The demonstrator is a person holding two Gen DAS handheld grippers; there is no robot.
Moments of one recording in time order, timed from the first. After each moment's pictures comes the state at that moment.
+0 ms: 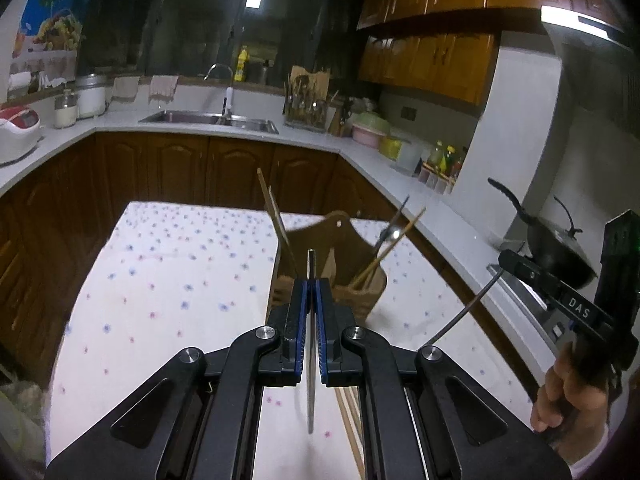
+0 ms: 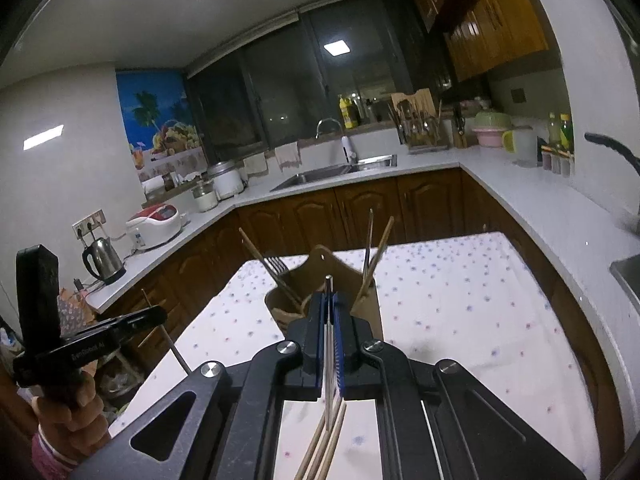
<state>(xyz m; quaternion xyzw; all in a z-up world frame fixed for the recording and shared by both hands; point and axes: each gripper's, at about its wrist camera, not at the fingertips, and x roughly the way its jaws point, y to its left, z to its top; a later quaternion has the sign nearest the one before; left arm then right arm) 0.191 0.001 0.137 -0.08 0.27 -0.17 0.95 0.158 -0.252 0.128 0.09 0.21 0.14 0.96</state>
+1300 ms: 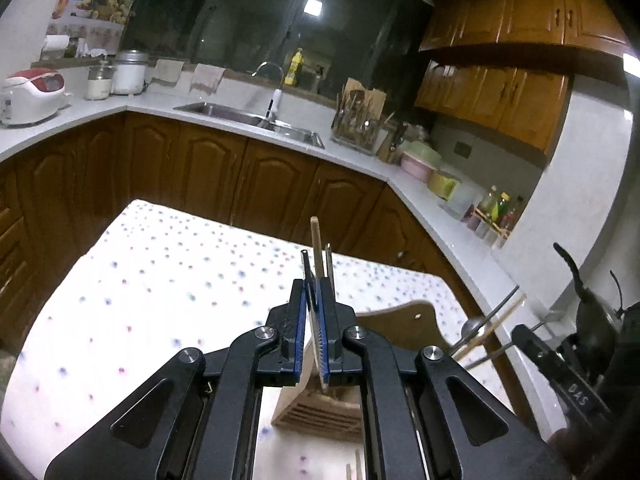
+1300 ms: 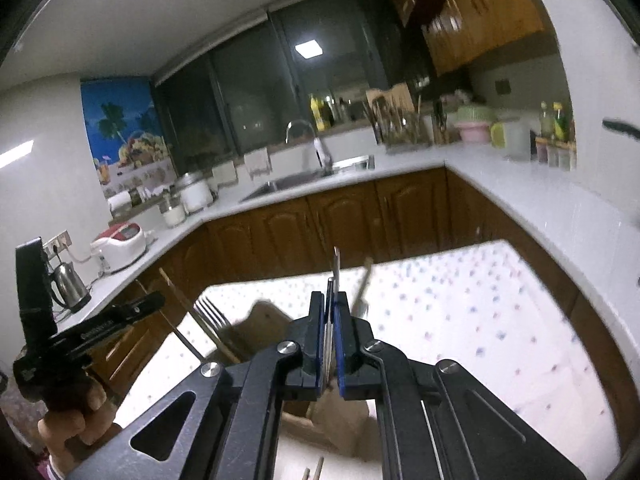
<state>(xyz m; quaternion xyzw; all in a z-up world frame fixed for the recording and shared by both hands) 0.330 -0.003 0.096 -0.15 0.26 -0.09 0.95 0.276 -0.249 0.094 0.11 0.22 0.10 0.96</state>
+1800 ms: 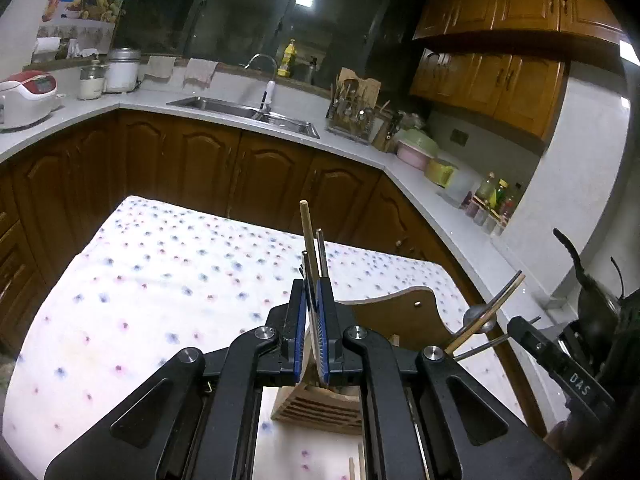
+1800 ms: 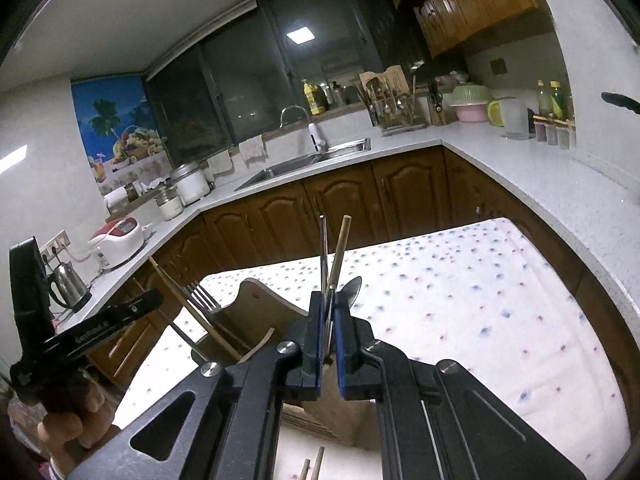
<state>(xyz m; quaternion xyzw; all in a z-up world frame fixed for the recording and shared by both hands) 0.332 -0.008 0.094 -0.14 0.27 -0.11 0.95 0.282 -0.254 0.084 0.13 0.24 0.09 0.96</state>
